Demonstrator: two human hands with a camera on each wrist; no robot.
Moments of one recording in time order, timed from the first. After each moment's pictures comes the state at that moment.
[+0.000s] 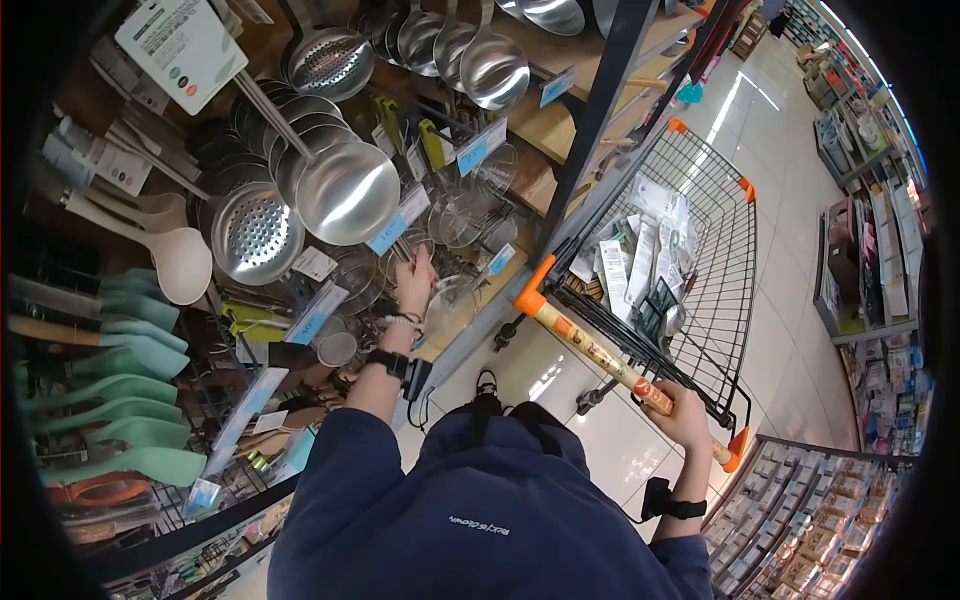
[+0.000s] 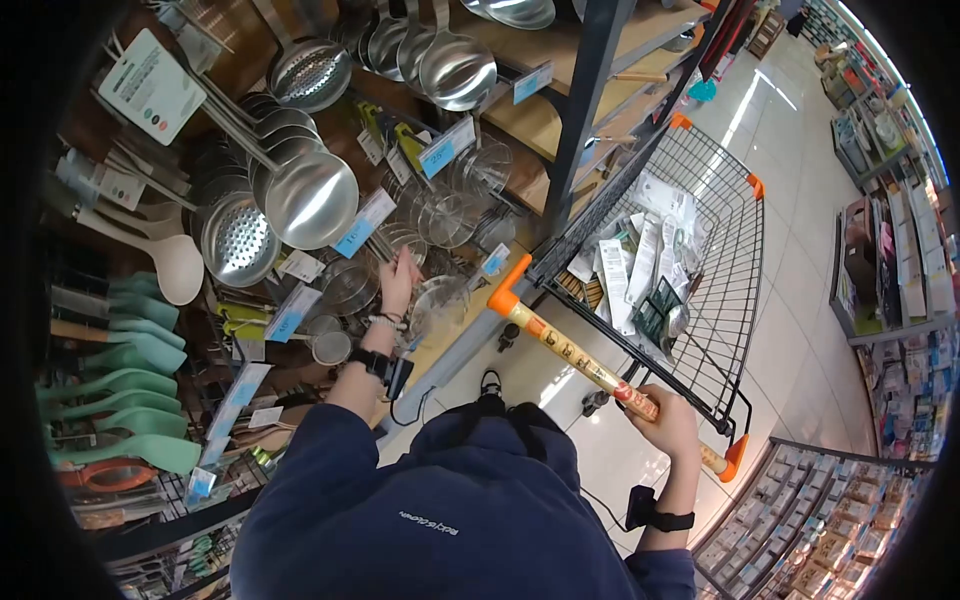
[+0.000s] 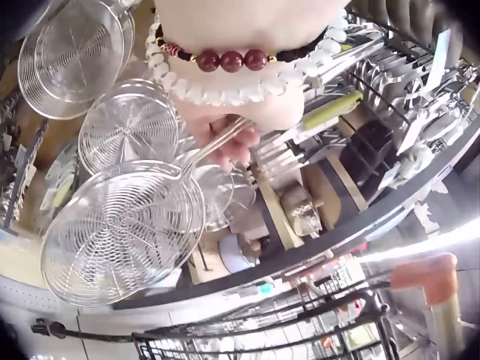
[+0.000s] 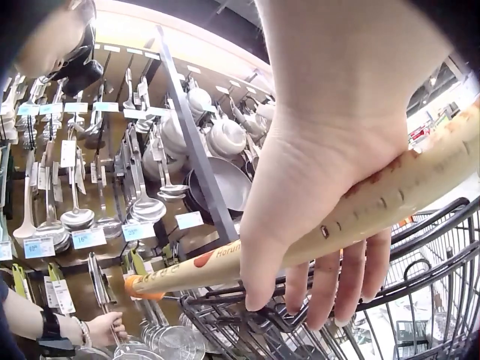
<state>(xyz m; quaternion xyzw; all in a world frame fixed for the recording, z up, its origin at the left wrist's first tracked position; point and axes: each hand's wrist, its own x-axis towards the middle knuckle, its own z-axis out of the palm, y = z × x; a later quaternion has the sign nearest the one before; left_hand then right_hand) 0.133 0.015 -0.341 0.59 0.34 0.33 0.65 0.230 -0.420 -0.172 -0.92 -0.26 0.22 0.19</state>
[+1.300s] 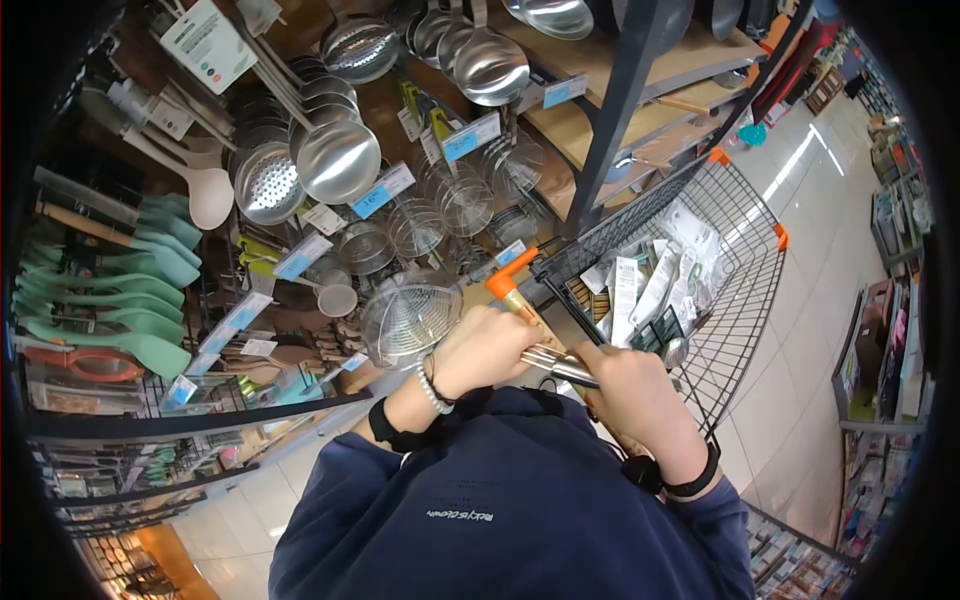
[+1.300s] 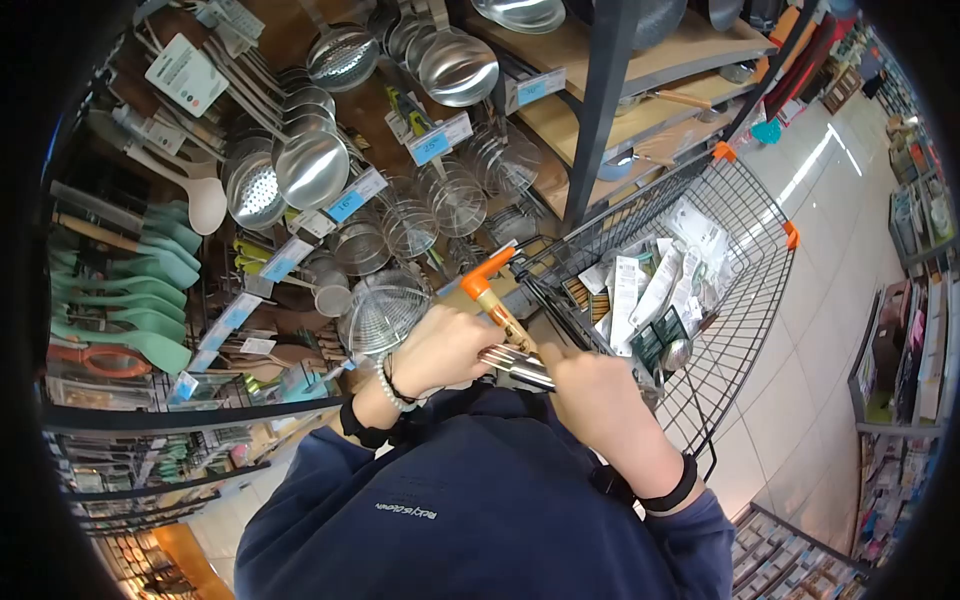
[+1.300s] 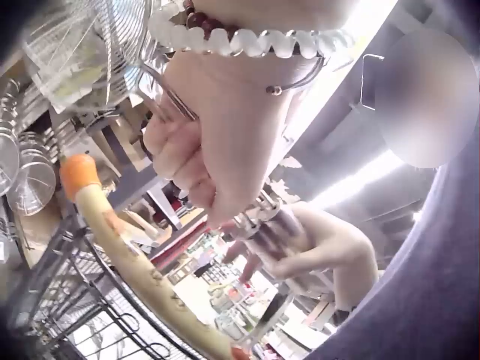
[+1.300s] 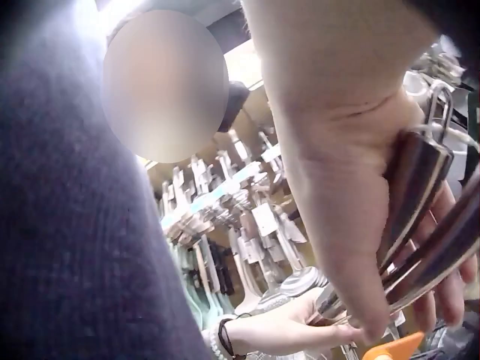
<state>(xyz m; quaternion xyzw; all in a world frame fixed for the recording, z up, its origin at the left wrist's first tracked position) 0.149 -0.185 -0.121 0.97 0.06 0.05 0.21 0.278 -0.343 -0.080 -0.77 -0.59 0.25 0.03</state>
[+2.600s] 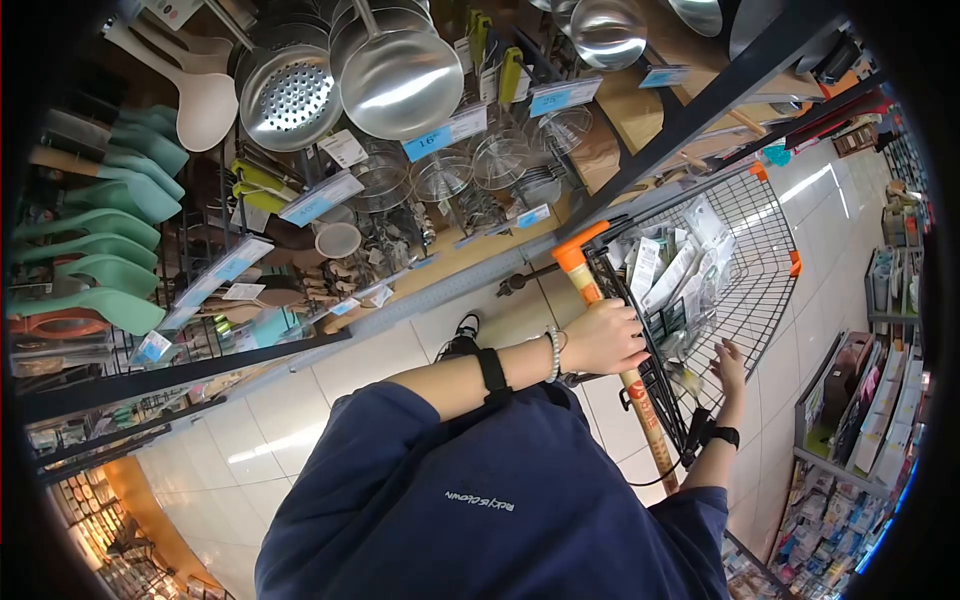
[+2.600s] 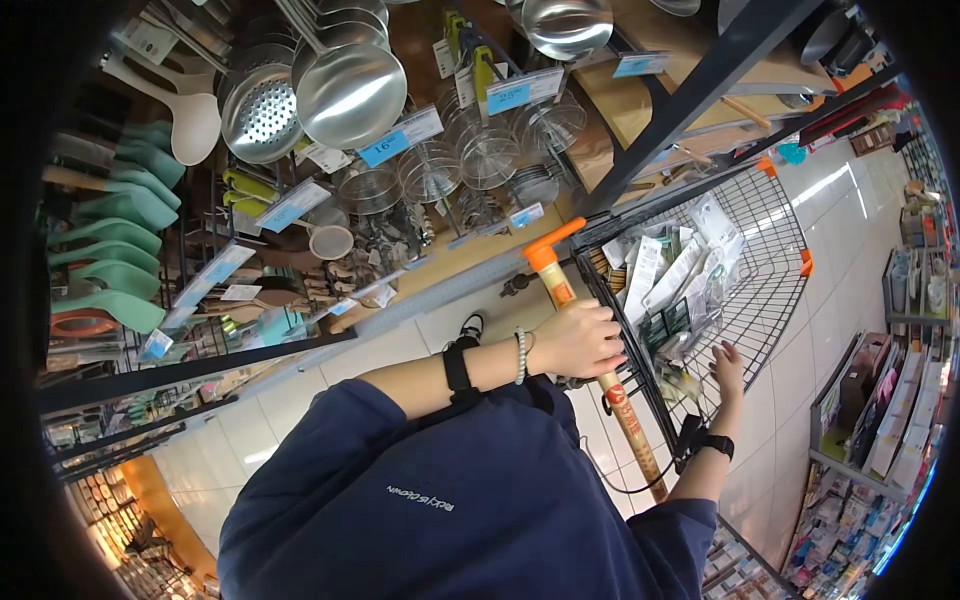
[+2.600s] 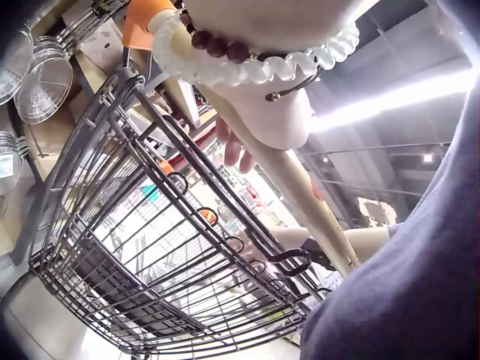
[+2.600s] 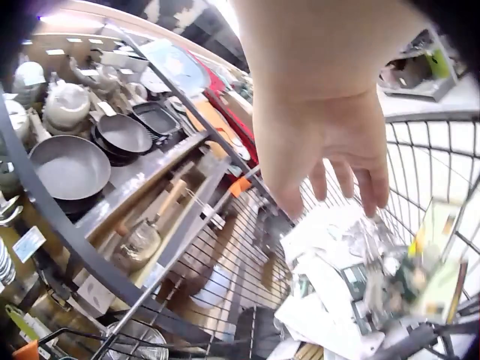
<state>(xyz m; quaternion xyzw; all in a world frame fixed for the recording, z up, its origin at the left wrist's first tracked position) 0.219 -0.219 -0.236 0.92 -0.07 0.29 0.27 0.506 -0.491 -0.306 -0.89 0.00 0.31 0.33</state>
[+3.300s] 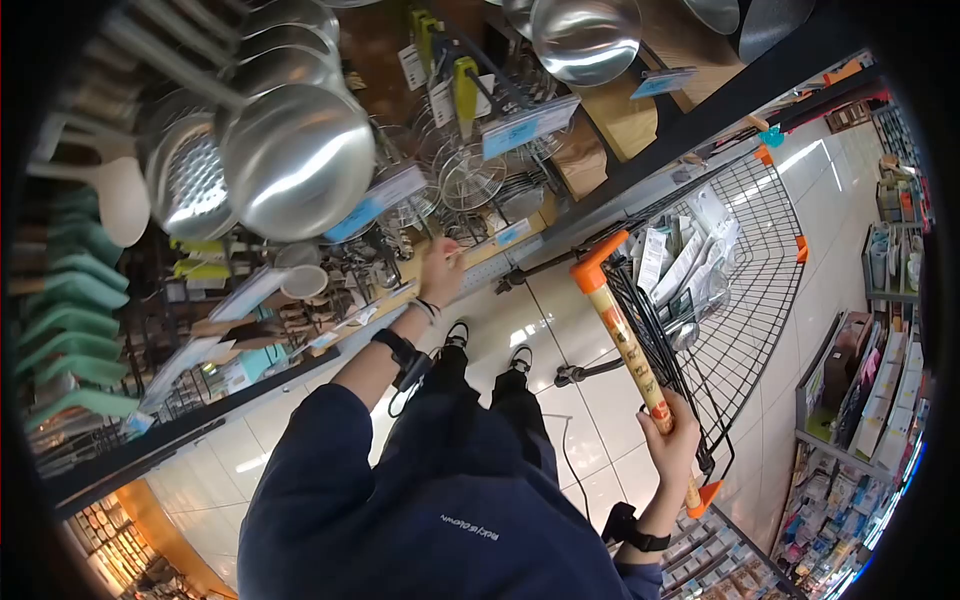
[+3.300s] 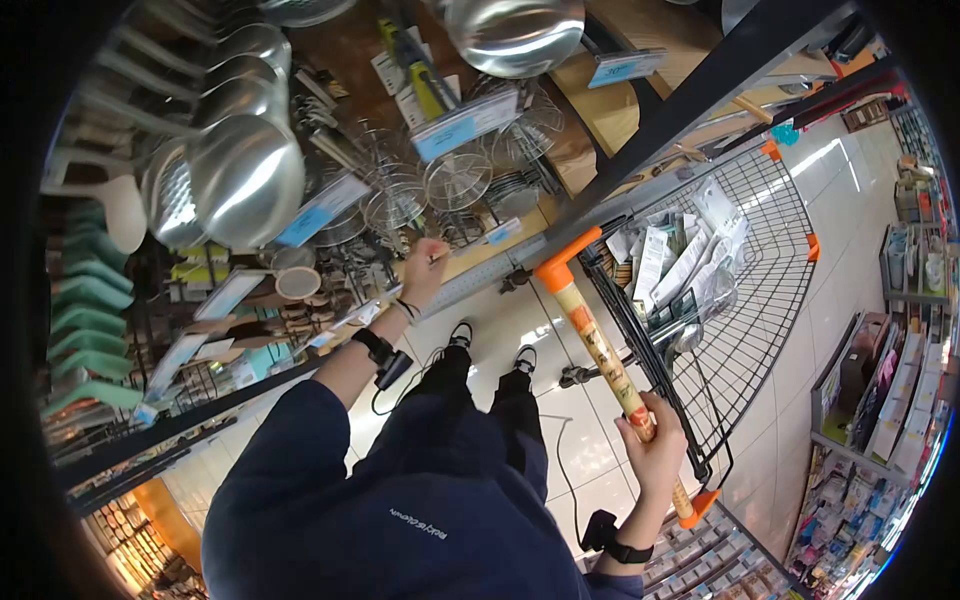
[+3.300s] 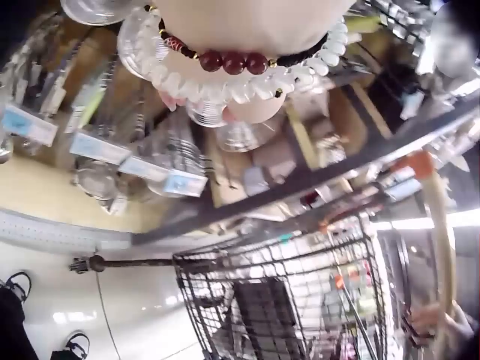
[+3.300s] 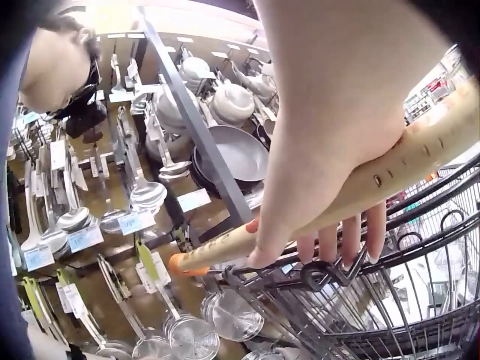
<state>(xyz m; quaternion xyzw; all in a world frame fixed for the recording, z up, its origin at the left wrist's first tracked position) 0.147 -0.042 -0.441 0.75 0.43 0.30 0.40 0.319 -0.382 -0.190 -0.91 -0.31 0.18 0.22</state>
